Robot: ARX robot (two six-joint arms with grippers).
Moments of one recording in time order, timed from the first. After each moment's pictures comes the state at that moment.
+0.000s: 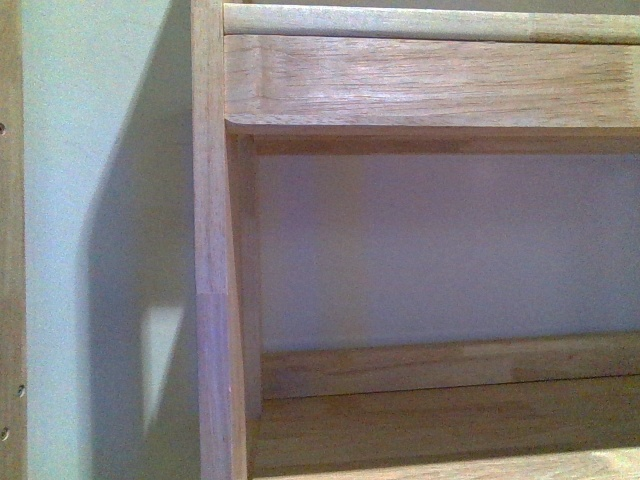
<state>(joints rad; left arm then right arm) 0.00 0.00 0.01 -0.01 0.00 0.00 0.07 0.02 0.02 0.06 0.07 0.11</state>
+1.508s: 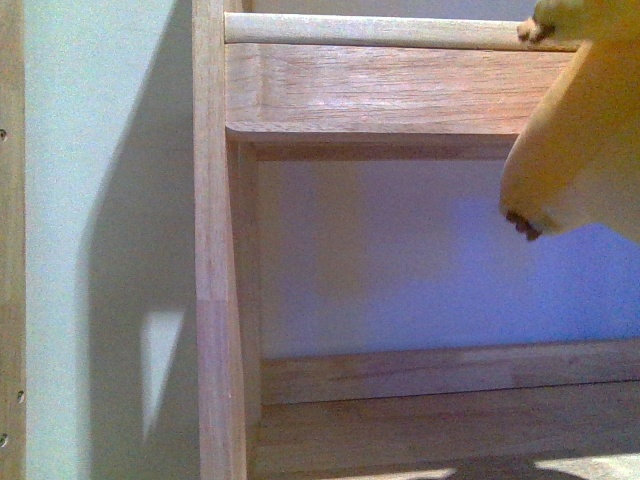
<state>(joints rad) 0.00 0.00 0.01 -0.01 0.00 0.00 0.65 0.64 0.74 0.49 0.58 -0.45</state>
